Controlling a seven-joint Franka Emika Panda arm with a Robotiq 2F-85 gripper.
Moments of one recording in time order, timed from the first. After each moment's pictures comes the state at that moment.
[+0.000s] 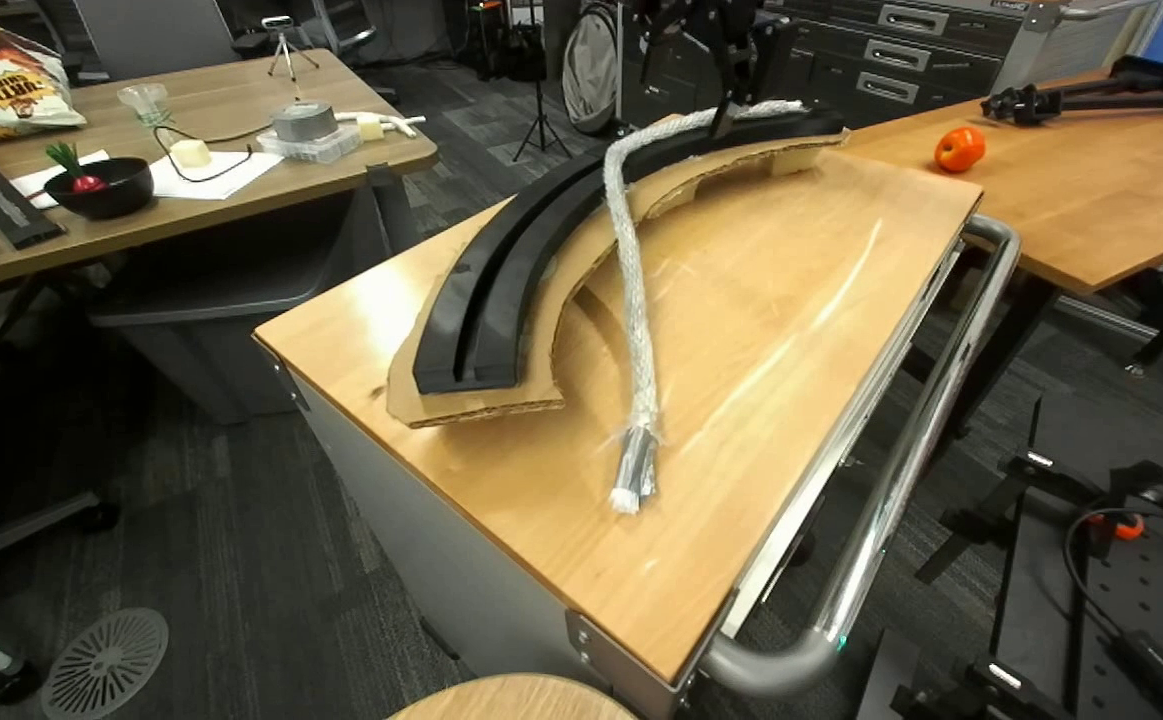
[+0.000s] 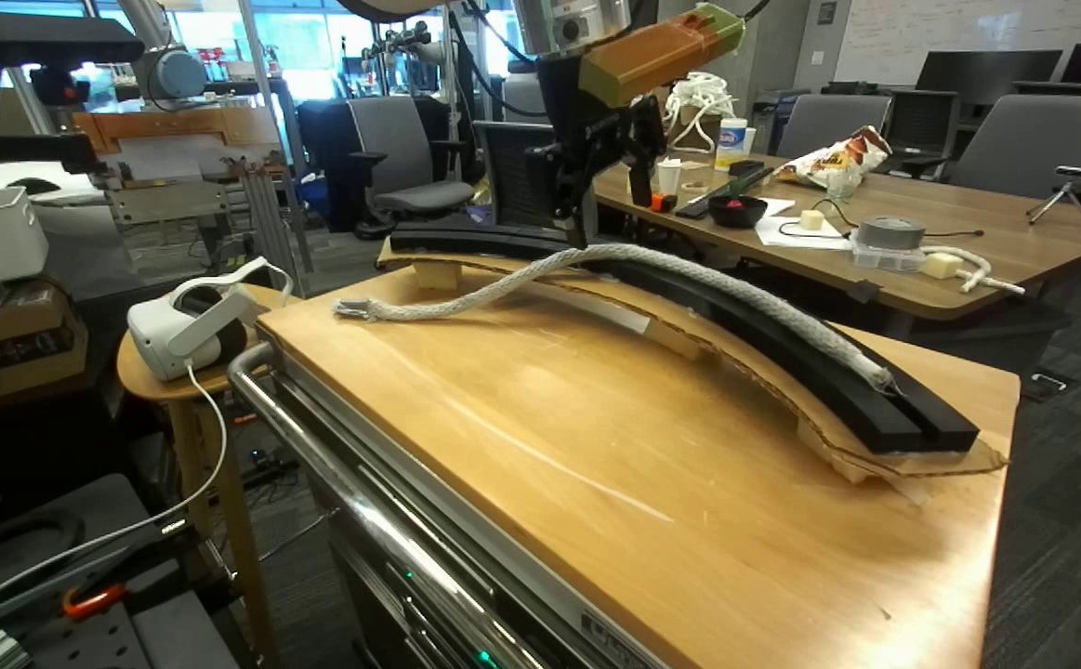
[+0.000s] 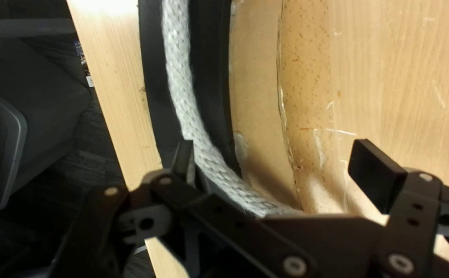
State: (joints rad) arm -0.03 0.06 -0.08 -2.16 -0.10 2.51 -1.43
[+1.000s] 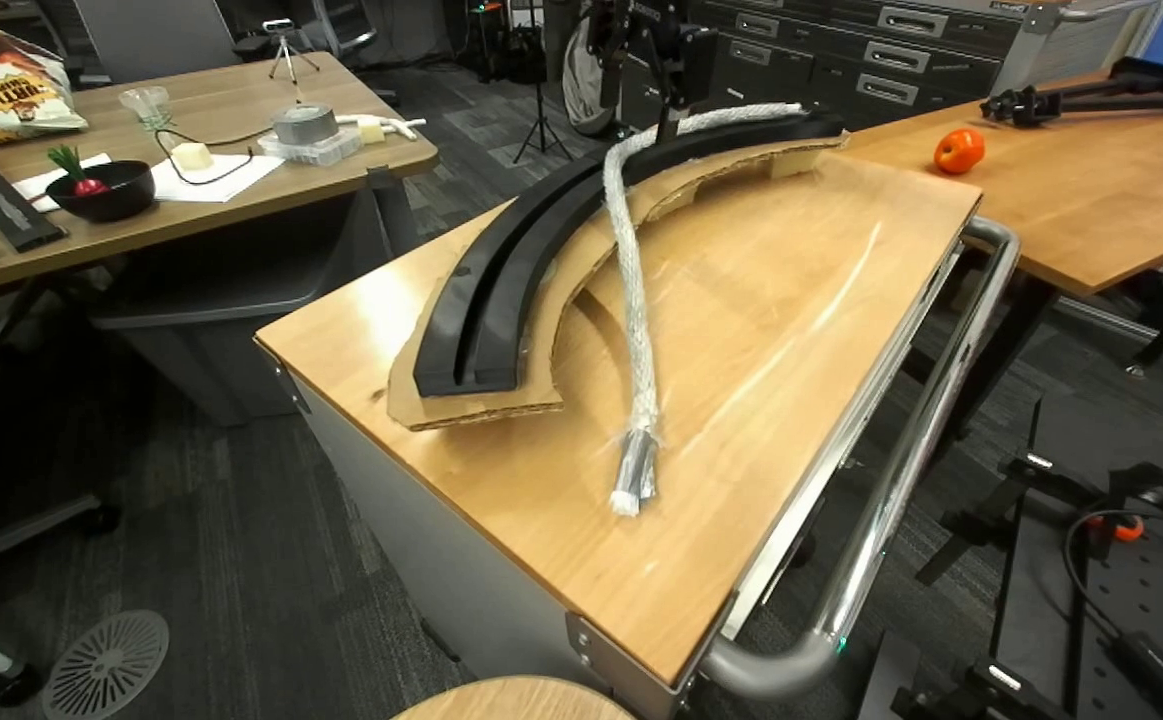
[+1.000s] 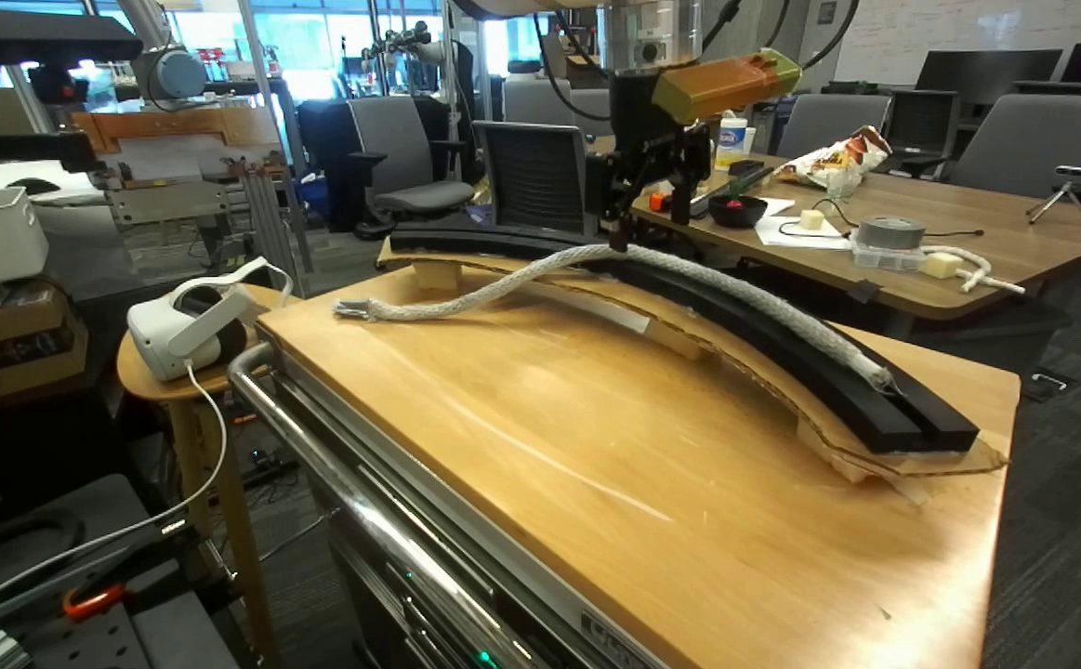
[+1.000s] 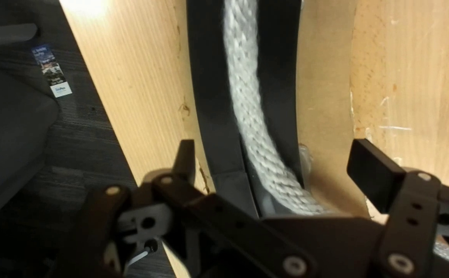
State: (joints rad) arm -0.10 0.33 -0.02 -1.79 -0.02 2.27 -1.44
